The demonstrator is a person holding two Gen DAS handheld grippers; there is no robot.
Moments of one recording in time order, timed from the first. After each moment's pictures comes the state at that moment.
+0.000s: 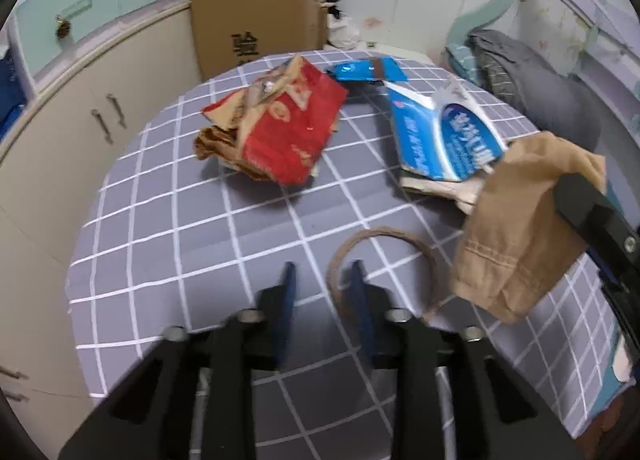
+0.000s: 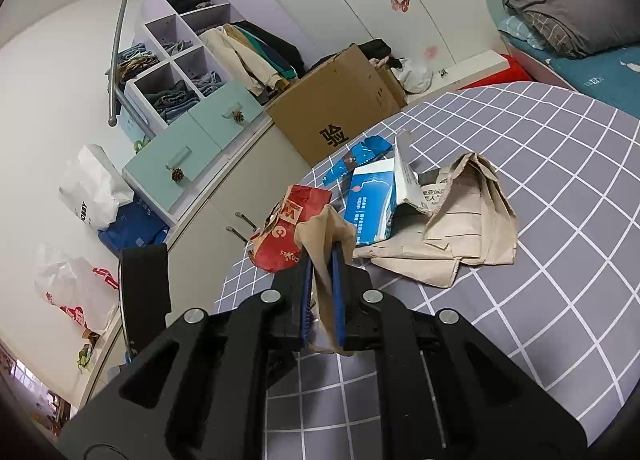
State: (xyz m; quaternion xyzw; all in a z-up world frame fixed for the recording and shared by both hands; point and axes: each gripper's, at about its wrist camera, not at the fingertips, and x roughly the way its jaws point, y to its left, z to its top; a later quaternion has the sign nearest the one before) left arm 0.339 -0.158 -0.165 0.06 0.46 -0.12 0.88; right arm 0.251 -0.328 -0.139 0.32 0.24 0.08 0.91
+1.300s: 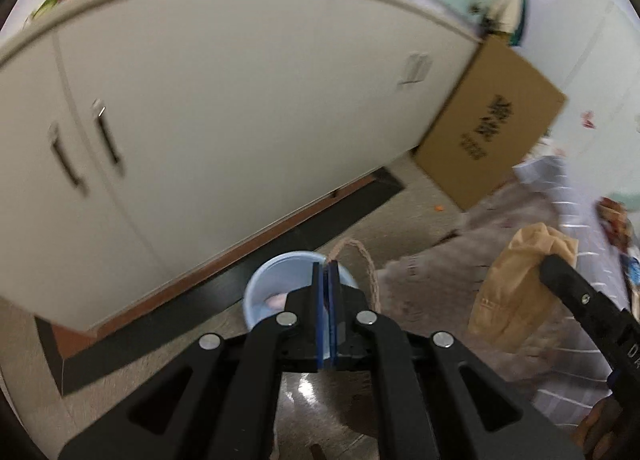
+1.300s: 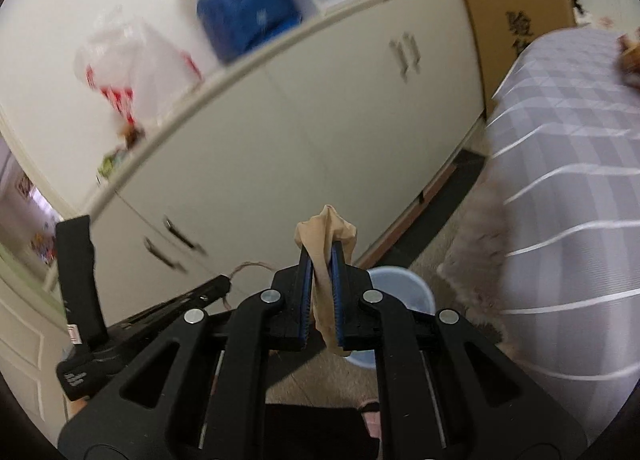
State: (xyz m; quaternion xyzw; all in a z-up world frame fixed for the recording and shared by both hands) left arm 0.203 0.268 -0.225 -0.20 0.43 0.16 0.87; right arm 0.258 0.056 -0.202 0.11 0.40 0.32 0.85
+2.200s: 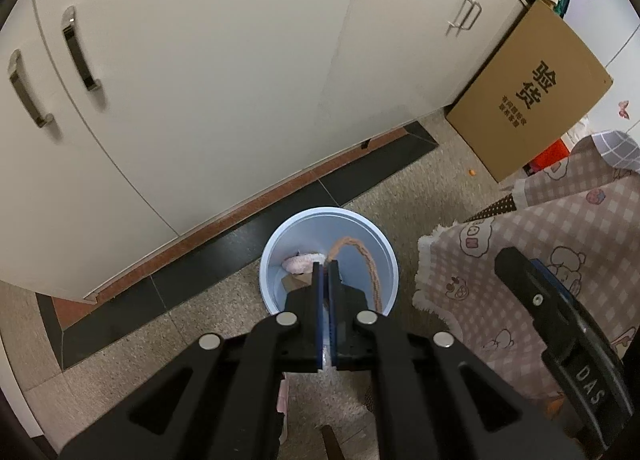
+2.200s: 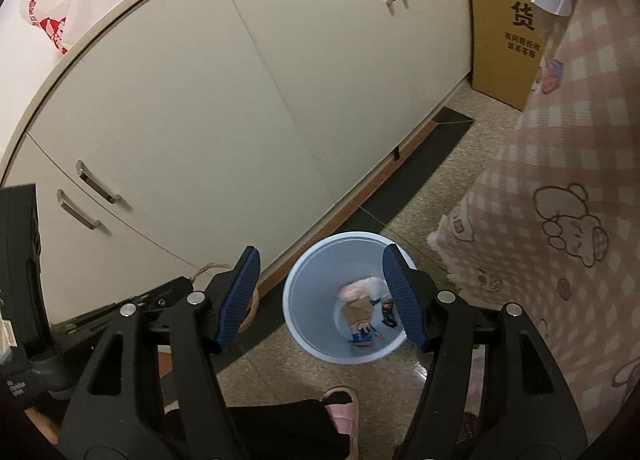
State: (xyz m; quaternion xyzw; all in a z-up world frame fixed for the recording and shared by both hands) left arm 0.237 0.294 -0.324 -0.22 0.50 0.16 0.82; right arm 0.297 0.113 -0.312 0.05 0.46 0.27 0.85
